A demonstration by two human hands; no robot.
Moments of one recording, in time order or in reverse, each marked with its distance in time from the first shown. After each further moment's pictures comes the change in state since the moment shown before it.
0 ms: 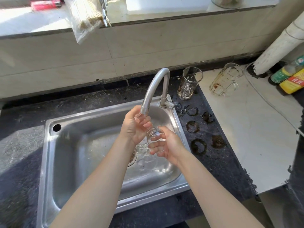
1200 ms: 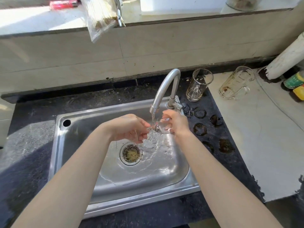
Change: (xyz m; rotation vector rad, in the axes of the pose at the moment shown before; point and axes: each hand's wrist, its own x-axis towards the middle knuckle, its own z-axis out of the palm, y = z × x) left_hand -0.034 0.065 -0.008 1.254 -0.155 -0.357; right_hand 0.019 -0.050 0.013 -0.035 0.276 -0.235
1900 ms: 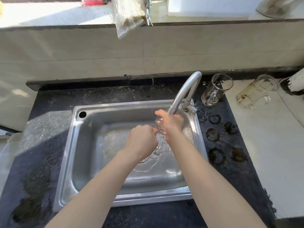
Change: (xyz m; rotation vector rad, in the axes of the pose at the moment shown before) left_hand -0.008 -0.038 0.049 0.760 0.805 0.115; right_hand 0.004 0.015 0.065 0.122 0.039 0.030
